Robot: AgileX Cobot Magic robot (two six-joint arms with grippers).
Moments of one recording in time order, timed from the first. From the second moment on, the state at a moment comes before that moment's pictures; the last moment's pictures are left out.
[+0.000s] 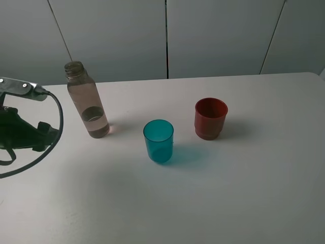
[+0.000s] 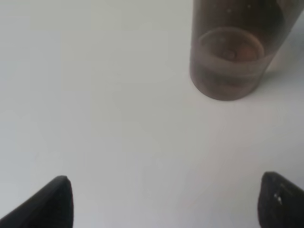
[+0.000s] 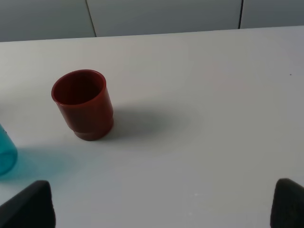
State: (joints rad) left arm -0.14 1.34 -0.39 -0.07 -0.05 0.17; right arm -0.04 0.00 -0.50 0.15 1.10 -0.04
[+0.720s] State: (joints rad) left arm -0.15 1.60 -0.39 0.19 -0.42 -0.02; right arm -0.04 0.00 -0.50 0.15 1.10 -0.04
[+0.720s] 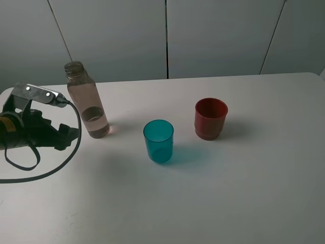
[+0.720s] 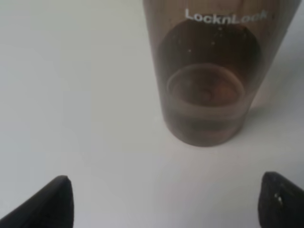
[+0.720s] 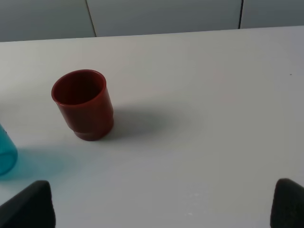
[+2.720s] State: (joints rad) left arm -0.15 1.78 -0.48 0.27 -0.78 0.06; right arm -0.04 0.00 -0.50 0.15 1.10 -0.04
